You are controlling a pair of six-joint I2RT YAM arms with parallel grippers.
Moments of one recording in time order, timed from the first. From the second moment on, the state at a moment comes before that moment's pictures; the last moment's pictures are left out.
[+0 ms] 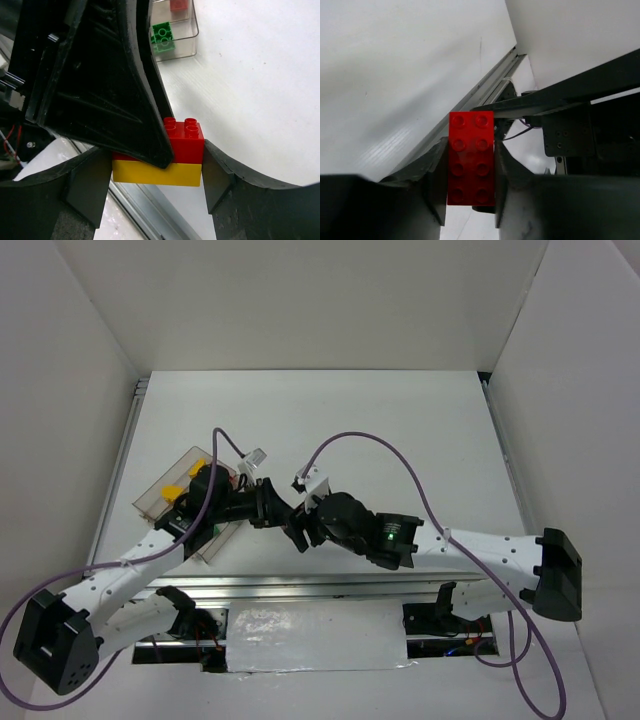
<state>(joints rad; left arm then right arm) -0.51 0.99 0.60 0.00 0.62 -0.80 1.21 1.23 0.92 -0.15 0.31 0.28</state>
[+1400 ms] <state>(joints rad) -0.52 0.87 0.55 0.46 1.00 -0.79 0.86 0.87 0.66 0.24 -0.57 0.59</state>
